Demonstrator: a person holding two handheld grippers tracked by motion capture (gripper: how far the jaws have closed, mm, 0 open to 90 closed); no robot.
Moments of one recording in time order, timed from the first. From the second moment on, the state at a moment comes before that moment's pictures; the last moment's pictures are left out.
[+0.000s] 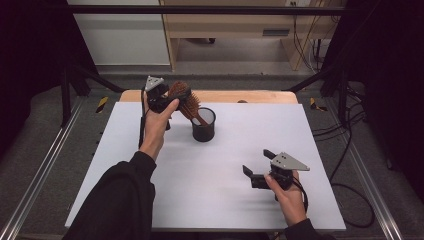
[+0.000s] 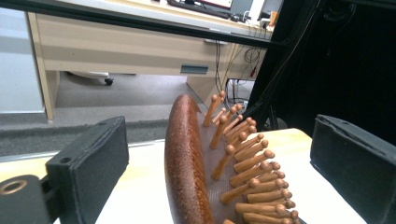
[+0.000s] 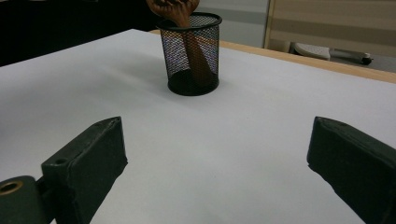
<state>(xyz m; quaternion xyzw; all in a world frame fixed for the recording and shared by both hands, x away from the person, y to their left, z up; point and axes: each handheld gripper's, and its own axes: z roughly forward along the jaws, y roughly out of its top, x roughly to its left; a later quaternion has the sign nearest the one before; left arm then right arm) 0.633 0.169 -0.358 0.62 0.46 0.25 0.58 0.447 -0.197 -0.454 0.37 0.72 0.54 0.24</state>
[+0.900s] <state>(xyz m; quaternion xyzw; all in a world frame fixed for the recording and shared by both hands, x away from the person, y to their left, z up) 0.588 0.185 -0.352 0.61 0.43 0.30 0.59 0.449 -0.198 -0.455 0.37 0.71 0.55 0.24</state>
